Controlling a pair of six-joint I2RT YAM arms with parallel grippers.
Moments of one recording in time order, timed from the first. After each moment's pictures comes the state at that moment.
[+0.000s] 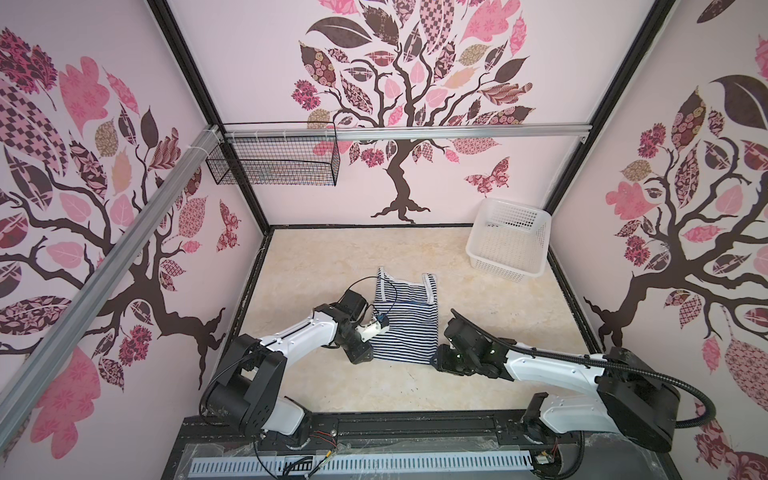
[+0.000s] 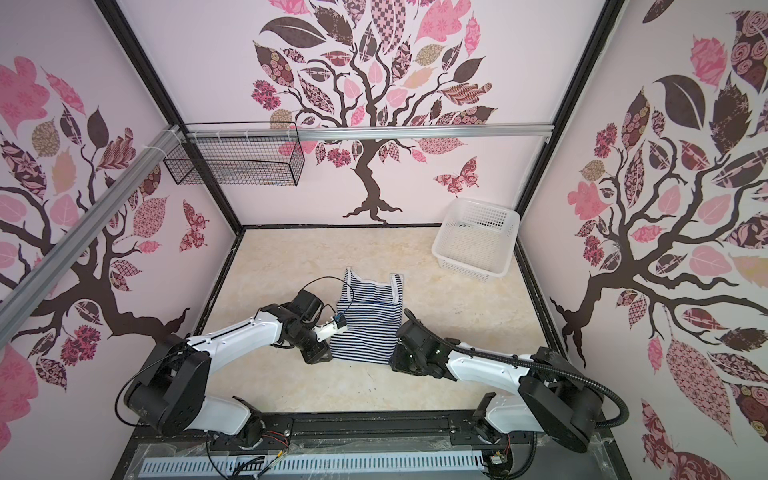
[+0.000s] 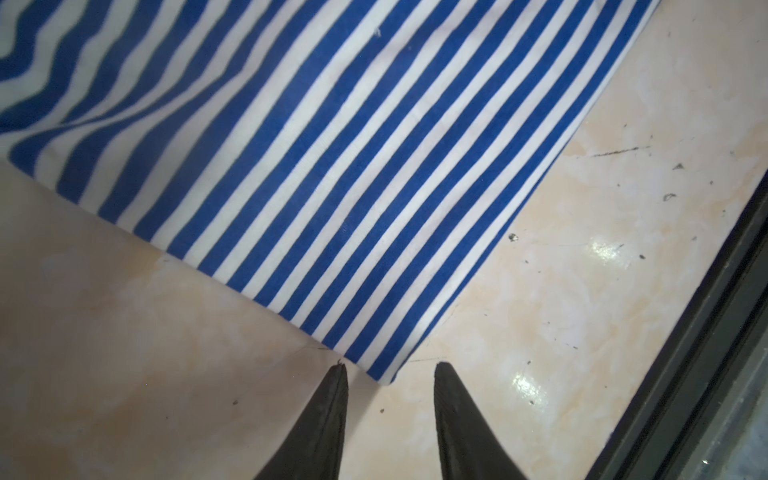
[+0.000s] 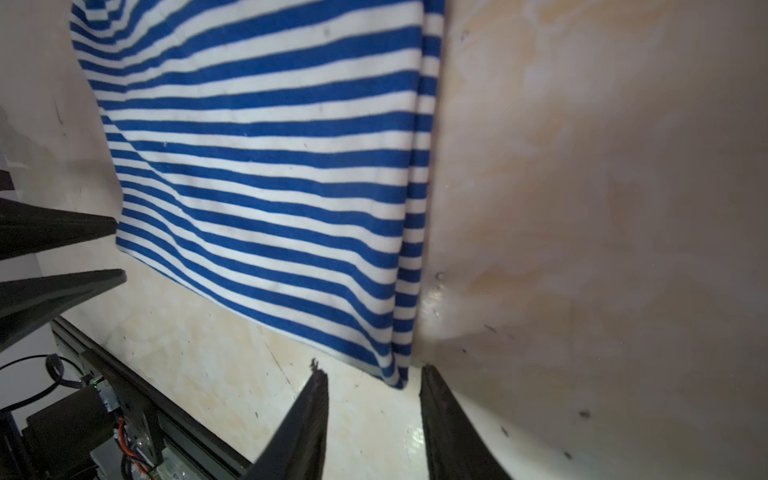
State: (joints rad) left arm -0.50 1.46 0.77 -0.69 0.34 0.48; right arm 0.86 1.30 0.51 -0.19 -0.13 1.00
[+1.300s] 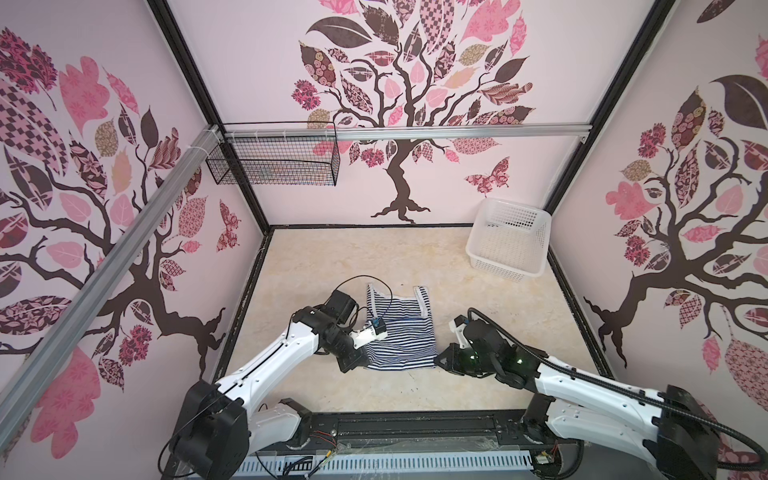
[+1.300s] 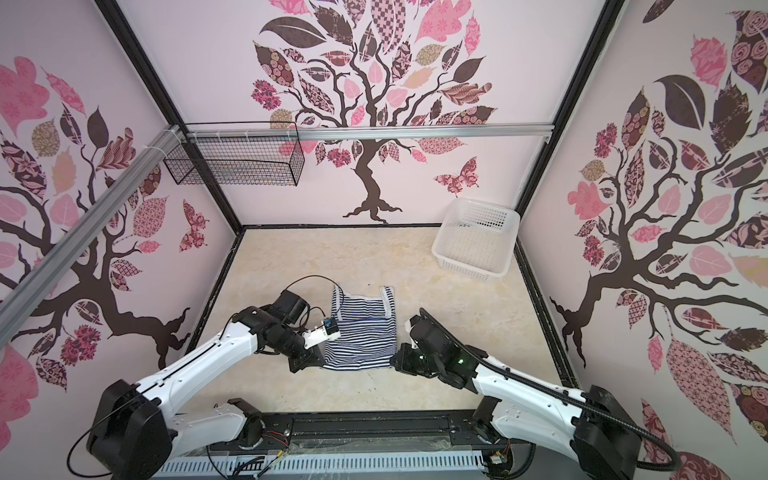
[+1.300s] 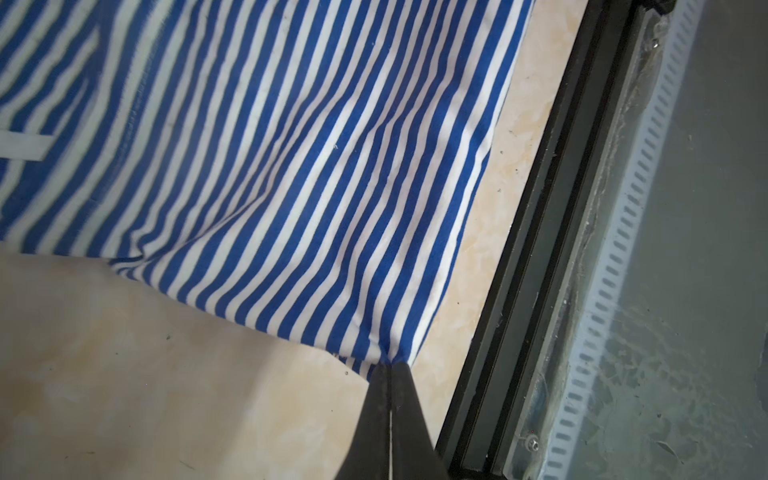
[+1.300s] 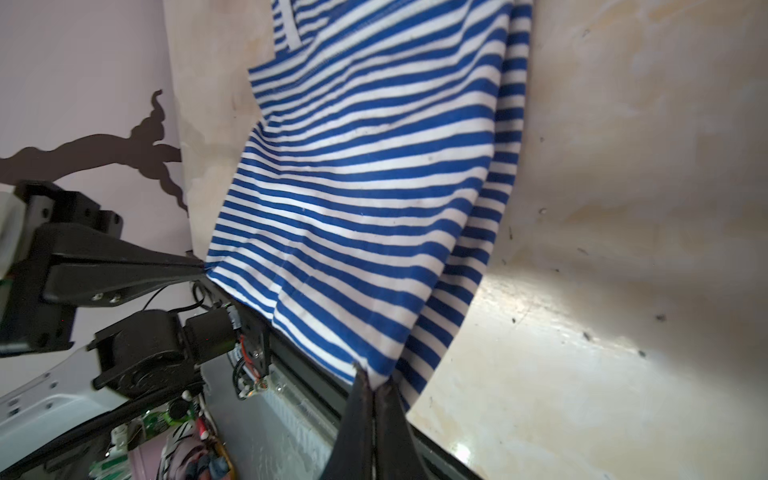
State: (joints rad) left arm -0.50 1.15 0.81 -1.00 0.50 0.60; right arm 0.86 0.92 0.46 -0.26 -0.26 1.06
